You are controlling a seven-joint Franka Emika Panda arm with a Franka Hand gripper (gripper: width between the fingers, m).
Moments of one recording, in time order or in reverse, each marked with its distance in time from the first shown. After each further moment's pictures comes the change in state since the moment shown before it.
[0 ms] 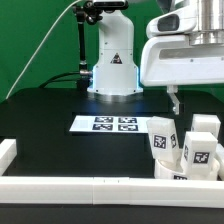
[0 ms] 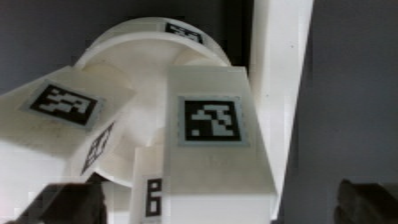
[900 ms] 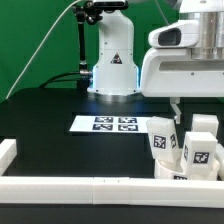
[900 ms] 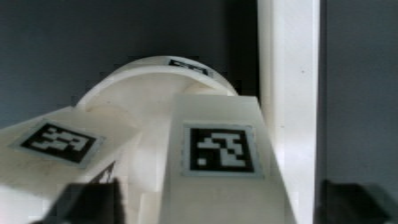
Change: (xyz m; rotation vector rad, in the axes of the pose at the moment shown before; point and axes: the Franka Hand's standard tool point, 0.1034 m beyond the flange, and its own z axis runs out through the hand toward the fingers) arm 0.006 0.000 0.017 -0.027 -0.110 0.070
